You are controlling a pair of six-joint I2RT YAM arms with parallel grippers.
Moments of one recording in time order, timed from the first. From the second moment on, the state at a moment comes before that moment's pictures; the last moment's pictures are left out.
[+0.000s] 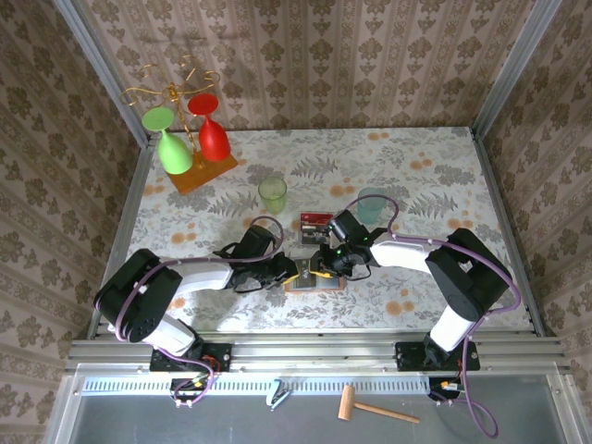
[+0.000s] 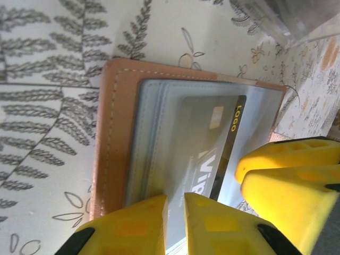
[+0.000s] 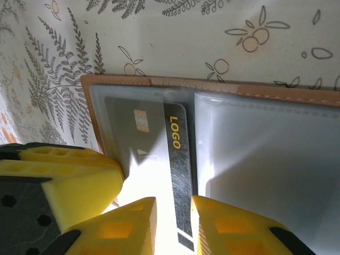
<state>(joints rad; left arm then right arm) -0.73 1.51 0.53 0.08 0.46 -1.10 0.65 1.67 0.83 -0.20 -0.45 0.87</state>
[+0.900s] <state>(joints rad) -0.73 1.51 0.53 0.08 0.46 -1.09 0.64 1.70 0.81 -0.14 -0.46 0.87</state>
